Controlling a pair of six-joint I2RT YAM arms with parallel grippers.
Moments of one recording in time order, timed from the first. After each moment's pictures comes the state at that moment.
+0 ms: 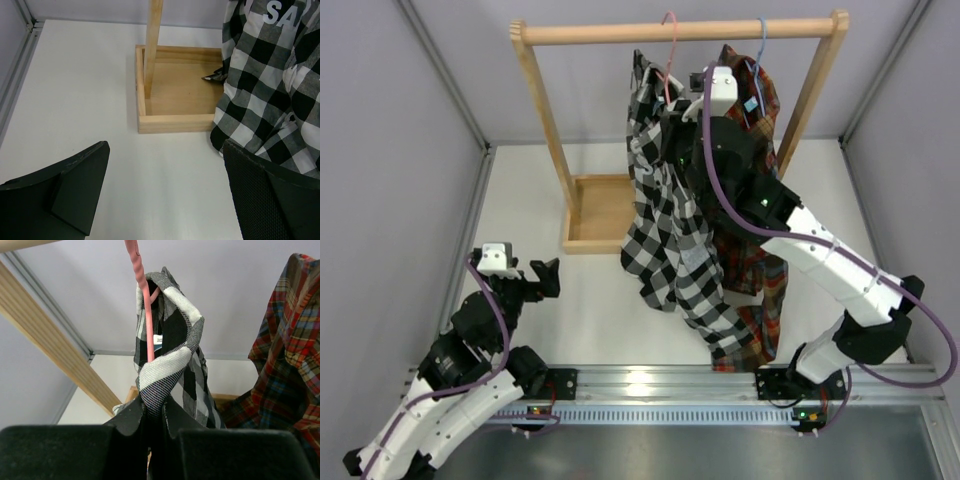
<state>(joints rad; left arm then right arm) -0.74 0.24 0.68 -0.58 -0.61 -0.24 0.99 1.51 1.87 -0.32 0.72 0.22</state>
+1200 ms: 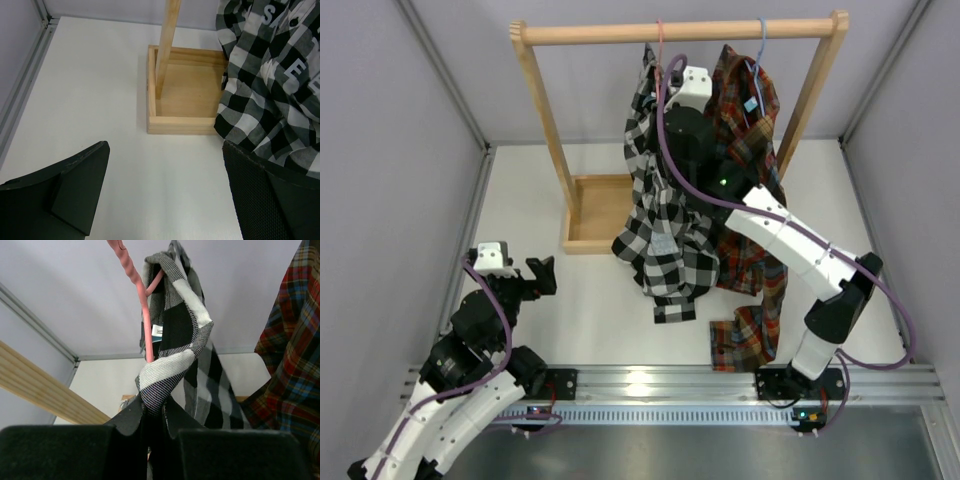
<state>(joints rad) -0.66 0.24 0.68 -0.58 -0.59 -0.24 0.88 1.72 1.94 -0.25 0.70 0.31</state>
